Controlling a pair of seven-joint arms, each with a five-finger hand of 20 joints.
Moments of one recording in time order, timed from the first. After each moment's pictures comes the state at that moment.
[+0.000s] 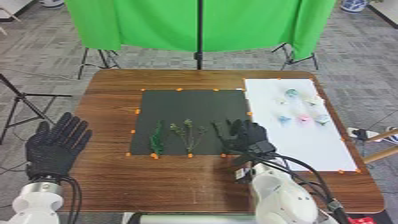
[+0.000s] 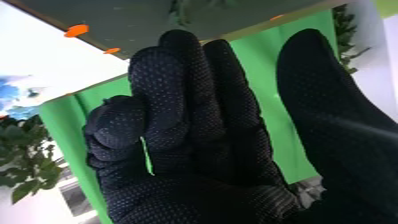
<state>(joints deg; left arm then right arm) 126.6 -66.9 -104.6 -121.5 10.6 13.8 9.2 -101.8 -61.9 60.7 -121.9 -144.2 -2.6 32.4</state>
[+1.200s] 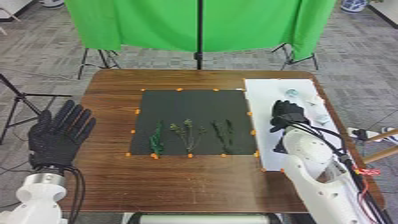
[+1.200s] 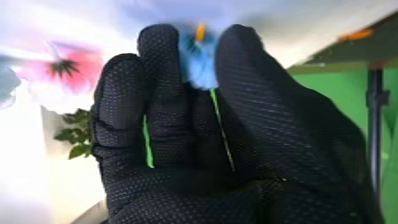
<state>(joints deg) 123.2 -65.9 -103.2 -120.9 10.0 10.5 9.6 -87.7 -62.3 72.5 -101.4 -144.4 -13.9 31.3</state>
